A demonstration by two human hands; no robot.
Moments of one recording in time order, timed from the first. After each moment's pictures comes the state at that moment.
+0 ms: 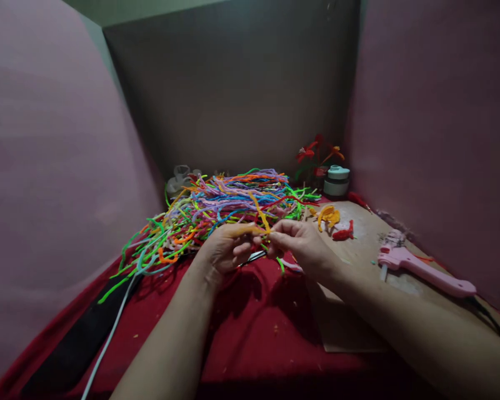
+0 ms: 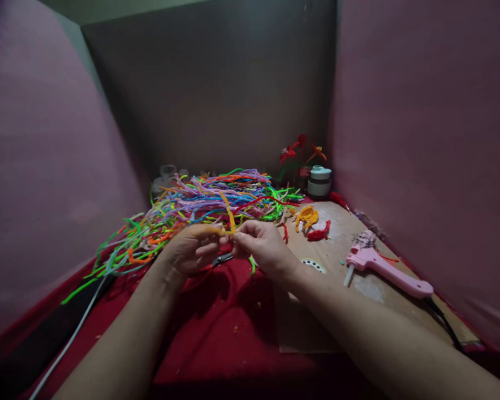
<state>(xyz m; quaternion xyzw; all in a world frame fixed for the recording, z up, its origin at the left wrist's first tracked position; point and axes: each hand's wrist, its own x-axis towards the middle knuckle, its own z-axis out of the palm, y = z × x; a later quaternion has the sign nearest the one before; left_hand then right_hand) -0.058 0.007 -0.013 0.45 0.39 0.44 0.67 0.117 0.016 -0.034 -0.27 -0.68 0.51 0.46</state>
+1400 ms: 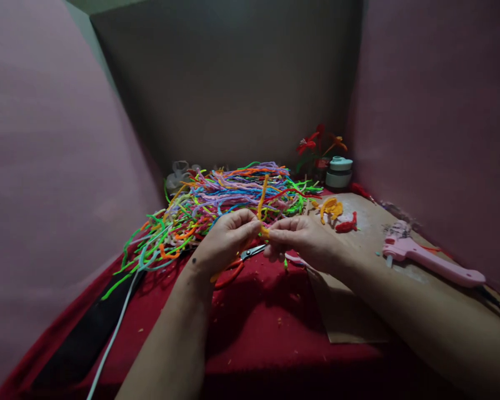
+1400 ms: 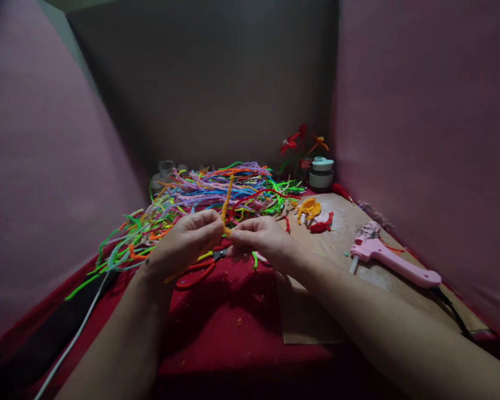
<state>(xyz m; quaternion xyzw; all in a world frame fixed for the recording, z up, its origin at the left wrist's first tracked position) -0.045 -0.017 0.009 0.64 0.47 0.42 0.44 0.123 0.015 -0.021 -0.25 -0.64 0.64 0.34</state>
